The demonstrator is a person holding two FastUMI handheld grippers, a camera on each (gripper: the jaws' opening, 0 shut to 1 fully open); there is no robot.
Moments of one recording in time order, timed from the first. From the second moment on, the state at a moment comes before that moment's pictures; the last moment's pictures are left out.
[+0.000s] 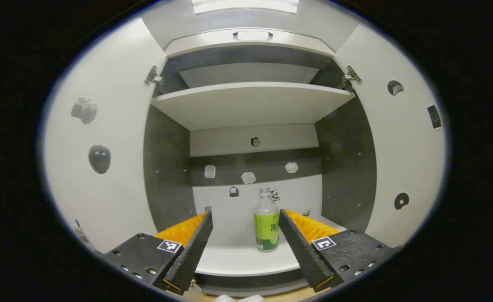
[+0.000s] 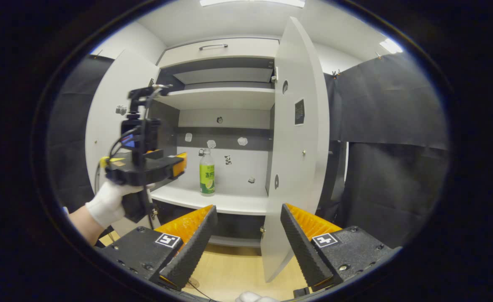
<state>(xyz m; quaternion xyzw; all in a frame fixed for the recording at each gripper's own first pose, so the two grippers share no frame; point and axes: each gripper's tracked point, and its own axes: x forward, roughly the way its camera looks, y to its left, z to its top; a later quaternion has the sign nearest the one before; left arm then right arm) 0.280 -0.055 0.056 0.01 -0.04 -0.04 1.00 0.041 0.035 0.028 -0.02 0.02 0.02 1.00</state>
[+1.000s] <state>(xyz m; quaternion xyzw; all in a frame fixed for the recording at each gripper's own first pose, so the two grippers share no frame) 0.441 -0.101 -0.035 -0.01 0.04 -0.03 1.00 0.036 0.026 0.005 -0.03 0.08 0.01 1.00</state>
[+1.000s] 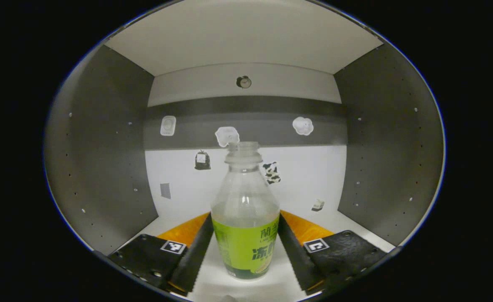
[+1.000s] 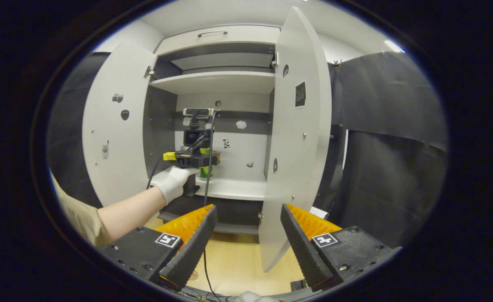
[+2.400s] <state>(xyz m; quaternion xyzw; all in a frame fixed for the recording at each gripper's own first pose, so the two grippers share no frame) 0.109 -0.057 -0.082 0.00 -0.01 -0.10 1.00 0.011 0.009 -0.026 0.00 0.09 0.01 1.00</state>
